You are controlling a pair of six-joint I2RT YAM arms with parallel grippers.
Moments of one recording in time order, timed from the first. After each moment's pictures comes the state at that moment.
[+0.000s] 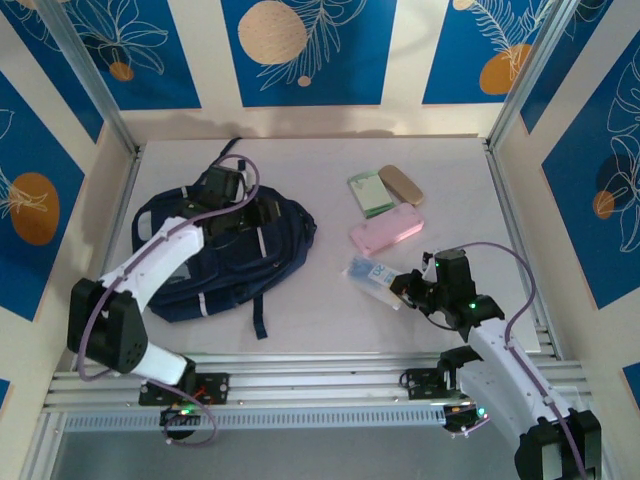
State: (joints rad) left arm -0.37 1.48 1.16 -0.52 0.19 -0.57; right arm 0.23 0.72 0.39 -0.49 -0.45 0.88
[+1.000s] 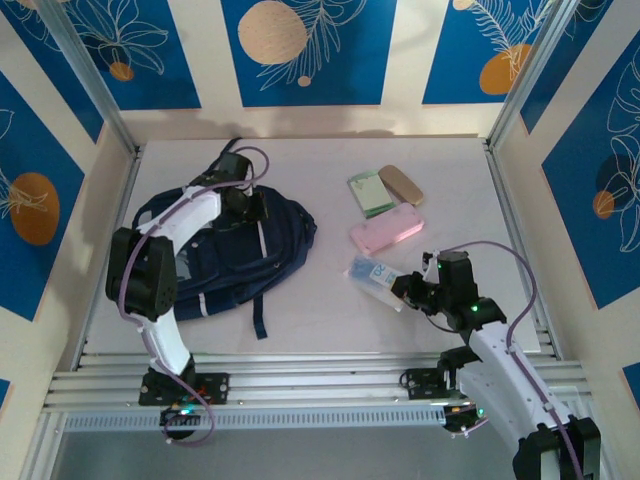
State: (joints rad) left arm -0.30 1.81 1.42 -0.69 0.20 -0.46; right arm 0.22 0.68 0.40 -0.51 -0.46 0.78
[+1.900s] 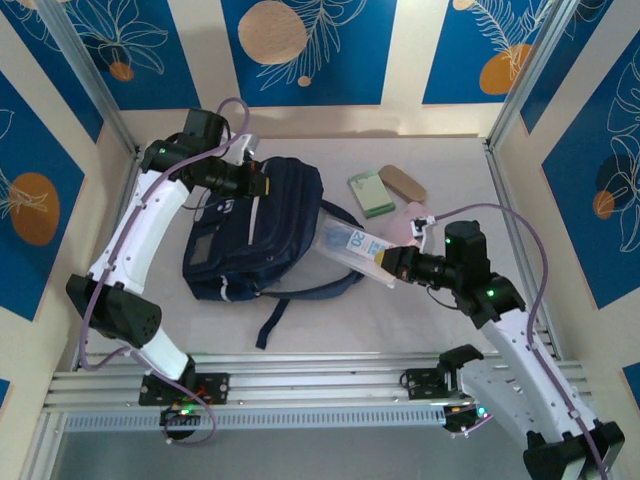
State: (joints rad) left arm -0.33 1.62 1.83 -1.17 0.49 -0.26; right arm 0.34 0.75 0.74 -0.55 -0.62 0.73
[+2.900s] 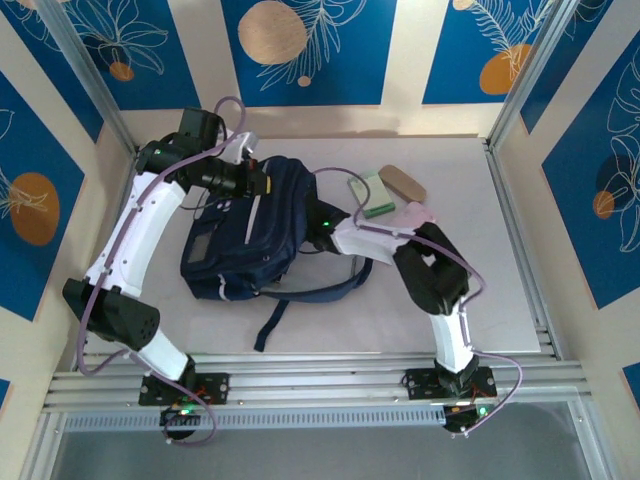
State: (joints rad) left arm -0.32 1.60 1.83 -1.15 0.56 -0.28; right arm 0.81 2.04 1.44 -0.05 -0.46 0.99
